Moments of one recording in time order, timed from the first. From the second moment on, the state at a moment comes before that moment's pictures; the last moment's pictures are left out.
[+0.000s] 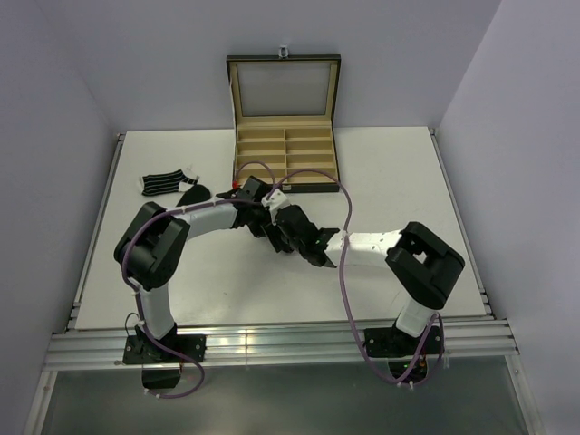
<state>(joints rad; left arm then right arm) -0.62 1.88 1.15 -0.29 0.03 -1.06 0.90 1.68 0.87 0.18 0.26 0.09</state>
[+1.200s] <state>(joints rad) -0.62 1.89 1.16 -0.30 0.04 -1.02 0.91 1.69 0.76 0.24 0.26 0.14</state>
